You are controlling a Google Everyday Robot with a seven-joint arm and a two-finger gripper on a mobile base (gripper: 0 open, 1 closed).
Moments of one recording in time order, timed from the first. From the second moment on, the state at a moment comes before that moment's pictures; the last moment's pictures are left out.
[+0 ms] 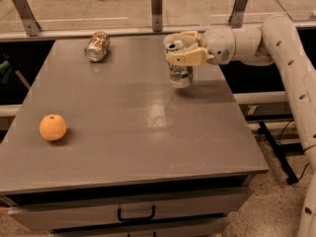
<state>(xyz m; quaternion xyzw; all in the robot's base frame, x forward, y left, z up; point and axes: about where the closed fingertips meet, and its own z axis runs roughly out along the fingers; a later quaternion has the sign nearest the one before) 0.632 -0.047 0.946 -0.54 0.48 0.48 0.50</state>
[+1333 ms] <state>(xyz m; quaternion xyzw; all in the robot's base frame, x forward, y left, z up) 0.609 -0.076 0.924 -0.54 0.45 0.51 0.50</state>
